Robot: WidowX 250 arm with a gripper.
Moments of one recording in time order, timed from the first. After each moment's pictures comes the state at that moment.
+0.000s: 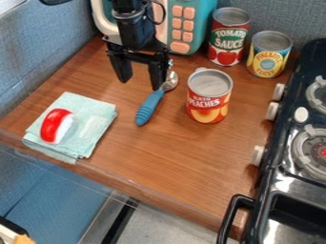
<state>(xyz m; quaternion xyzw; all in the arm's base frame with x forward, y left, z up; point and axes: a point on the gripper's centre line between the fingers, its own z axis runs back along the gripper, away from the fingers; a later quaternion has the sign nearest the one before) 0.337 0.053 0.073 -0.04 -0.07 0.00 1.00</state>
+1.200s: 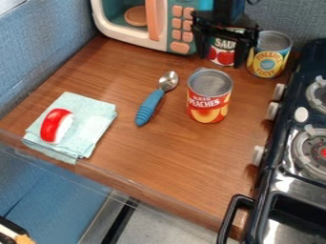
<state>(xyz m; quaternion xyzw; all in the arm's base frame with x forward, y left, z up) 0.423 -0.043 0.081 -0.01 -0.07 -0.03 1.00</state>
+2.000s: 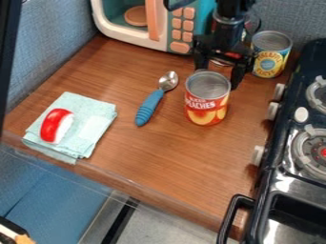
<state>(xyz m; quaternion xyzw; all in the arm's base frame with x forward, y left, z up) 0.421 -0.041 0.041 0.01 -0.05 -0.03 1.00</state>
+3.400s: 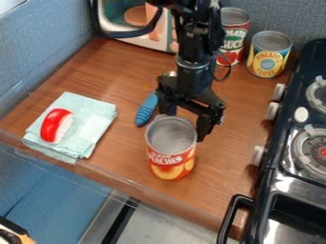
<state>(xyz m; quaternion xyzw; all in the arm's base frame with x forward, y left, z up) 0.307 -0.038 0.044 0.00 -0.02 -0.09 1.00</state>
